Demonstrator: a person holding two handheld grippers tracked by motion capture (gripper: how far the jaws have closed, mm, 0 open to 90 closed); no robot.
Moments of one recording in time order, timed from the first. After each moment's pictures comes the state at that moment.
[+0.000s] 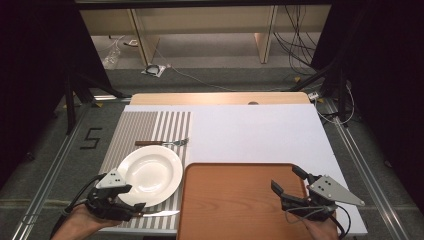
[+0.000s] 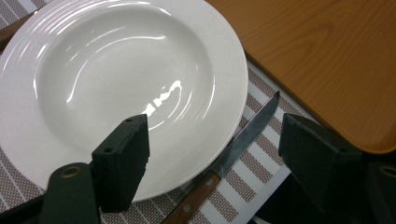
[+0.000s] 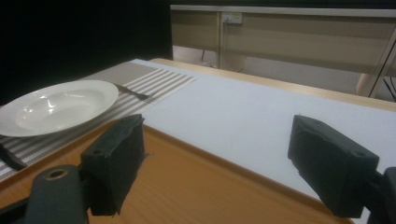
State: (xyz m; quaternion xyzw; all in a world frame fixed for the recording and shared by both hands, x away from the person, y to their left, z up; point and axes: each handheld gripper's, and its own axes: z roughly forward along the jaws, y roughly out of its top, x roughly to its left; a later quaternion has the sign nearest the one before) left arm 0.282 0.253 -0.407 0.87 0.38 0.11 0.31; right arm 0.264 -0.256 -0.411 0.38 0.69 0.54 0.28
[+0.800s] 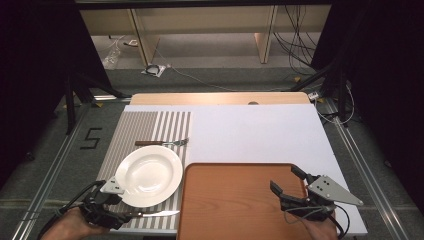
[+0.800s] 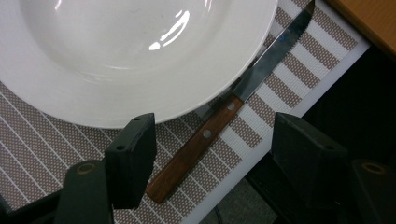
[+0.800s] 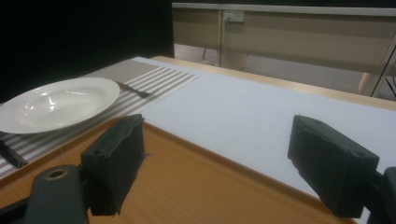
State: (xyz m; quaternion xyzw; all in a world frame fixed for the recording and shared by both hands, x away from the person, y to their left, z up) left arm 0.279 0.268 -0.422 0.91 0.37 0.07 0.19; right arm 0.265 -0.255 -0.413 0.38 0.70 0.54 0.28
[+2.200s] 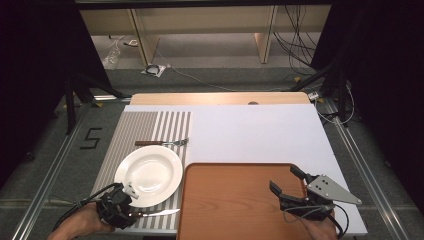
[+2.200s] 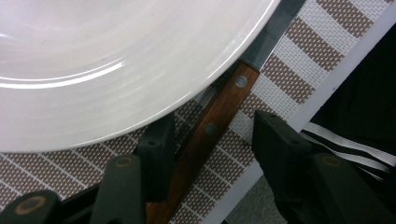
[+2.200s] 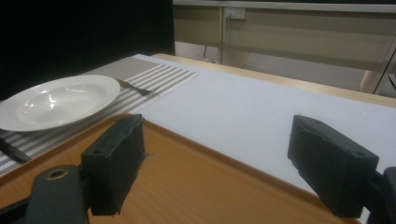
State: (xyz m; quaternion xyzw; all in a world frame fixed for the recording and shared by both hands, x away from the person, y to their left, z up) left arm 0.301 0.251 -0.461 0.94 0.32 0.02 0.10; right arm 0.266 -0.254 -0.414 0.38 0.70 0.54 0.27
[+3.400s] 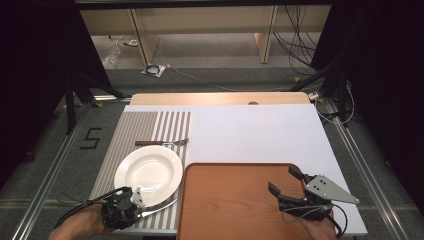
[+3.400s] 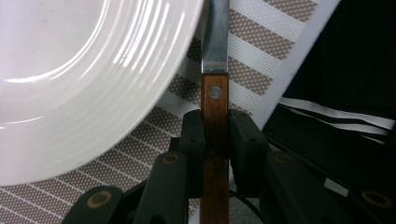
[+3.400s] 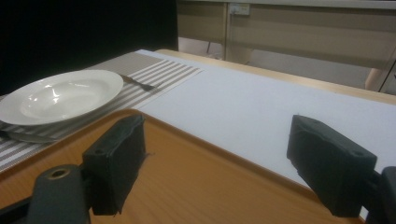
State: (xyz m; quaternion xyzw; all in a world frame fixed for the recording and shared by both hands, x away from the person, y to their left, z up) left arm 0.287 0.232 -0.444 0.97 0.23 0.03 0.07; right arm 0.267 -0.252 -0.416 0.38 0.71 0.53 0.27
